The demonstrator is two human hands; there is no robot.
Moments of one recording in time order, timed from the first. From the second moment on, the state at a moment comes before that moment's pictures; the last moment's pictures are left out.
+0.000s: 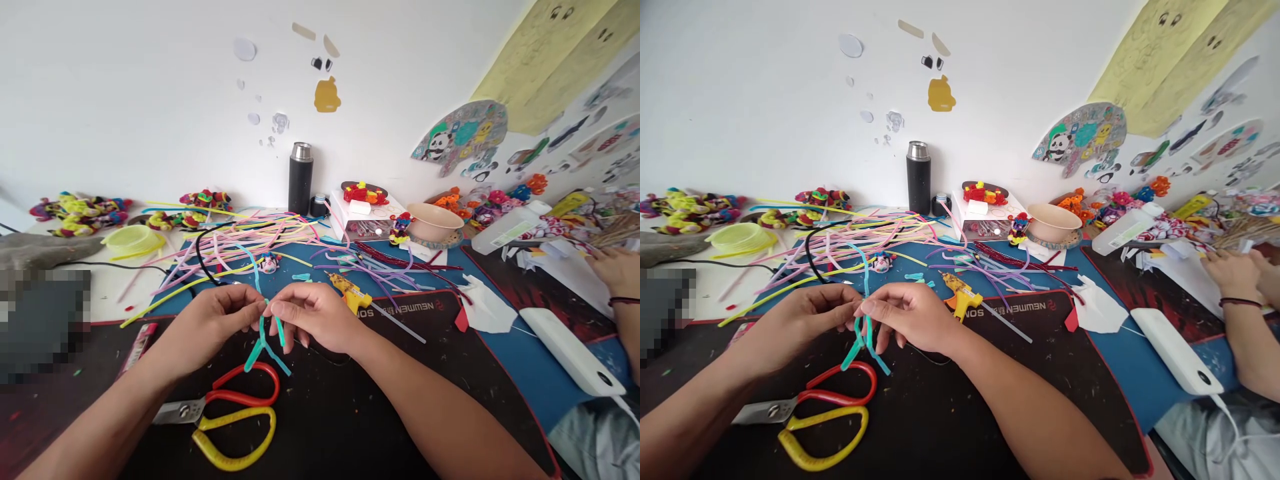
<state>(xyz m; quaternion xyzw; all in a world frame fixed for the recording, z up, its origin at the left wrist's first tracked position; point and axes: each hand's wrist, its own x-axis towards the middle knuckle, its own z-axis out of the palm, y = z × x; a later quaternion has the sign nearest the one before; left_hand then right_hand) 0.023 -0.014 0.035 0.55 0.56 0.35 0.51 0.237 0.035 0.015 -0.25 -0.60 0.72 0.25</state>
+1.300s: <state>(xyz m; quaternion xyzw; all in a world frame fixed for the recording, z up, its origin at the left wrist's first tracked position) 0.010 -0.018 0.028 0.43 0.51 0.34 0.67 0.243 0.037 0.013 -0.31 -0.84 0.31 0.31</state>
